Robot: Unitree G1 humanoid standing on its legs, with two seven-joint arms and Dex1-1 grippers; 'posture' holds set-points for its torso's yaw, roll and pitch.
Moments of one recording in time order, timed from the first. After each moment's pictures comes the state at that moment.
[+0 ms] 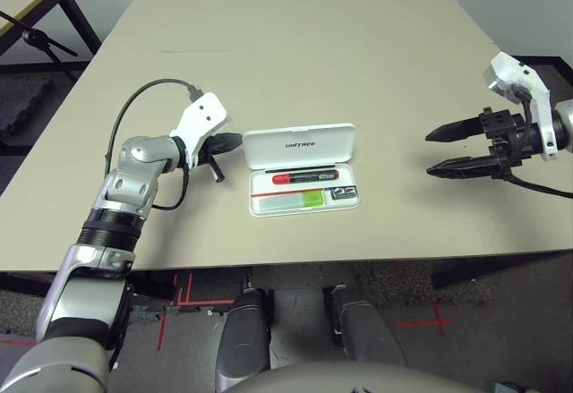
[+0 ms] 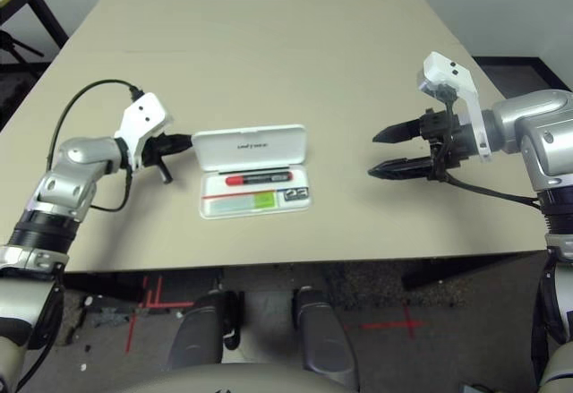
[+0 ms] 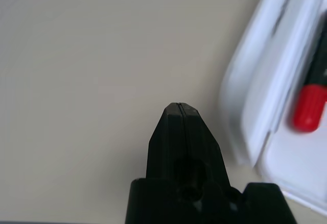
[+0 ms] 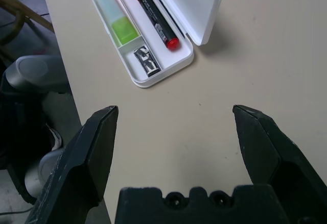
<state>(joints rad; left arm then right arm) -0.60 0.60 -0.14 0.30 -0.07 0.19 -0.92 -0.69 -1.01 0.10 0.19 0.34 0.65 1.53</state>
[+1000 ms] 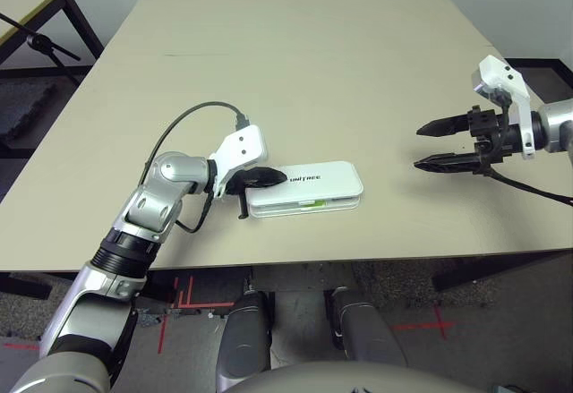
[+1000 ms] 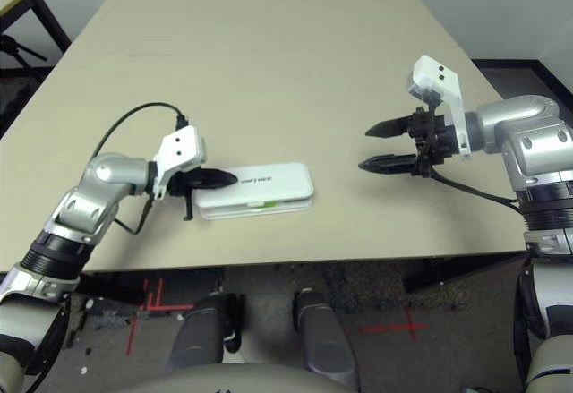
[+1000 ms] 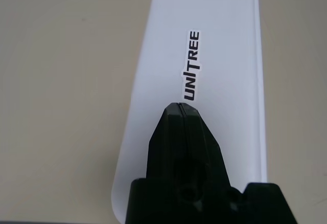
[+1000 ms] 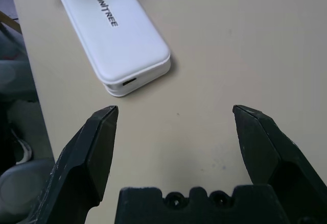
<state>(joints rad) -0.48 0.61 -0.29 0.03 -0.06 0.24 -1.08 -0.70 -0.91 0.10 0.28 0.29 0.51 1.44</state>
